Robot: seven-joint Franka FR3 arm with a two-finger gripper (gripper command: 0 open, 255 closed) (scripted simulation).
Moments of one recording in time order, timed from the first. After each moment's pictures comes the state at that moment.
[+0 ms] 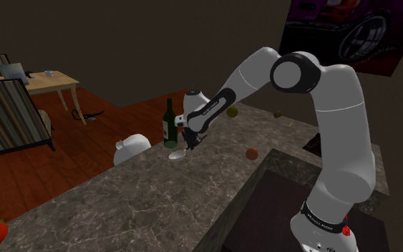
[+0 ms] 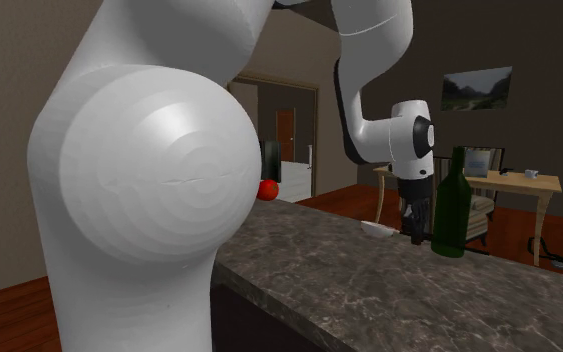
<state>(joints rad) -0.09 0.50 0.02 -1.94 -0.21 2.53 -1.41</state>
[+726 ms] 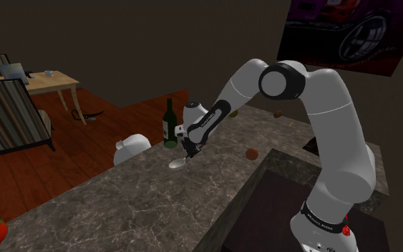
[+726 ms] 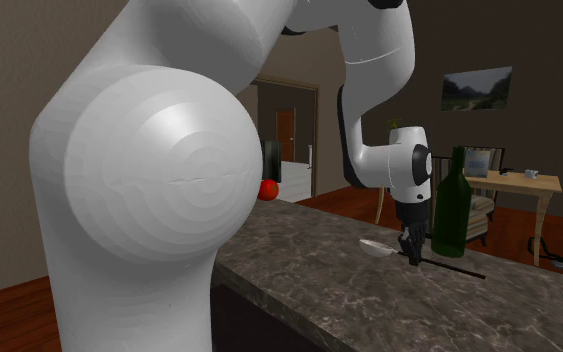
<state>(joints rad) -0.07 0.62 0.01 -1.93 -0.23 2.63 -1.38</state>
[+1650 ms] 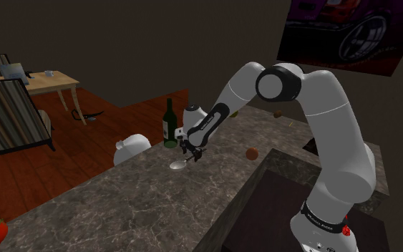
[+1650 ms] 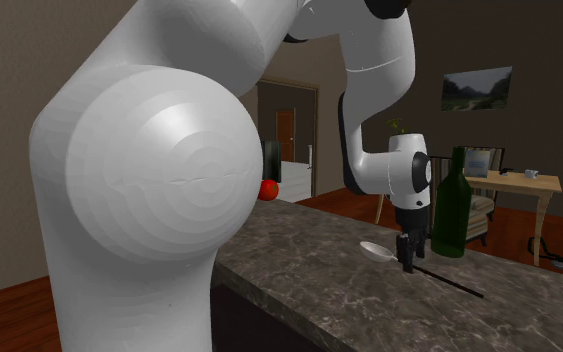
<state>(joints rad) -0.07 0.65 0.00 -1.91 -0.24 2.65 -1.38</state>
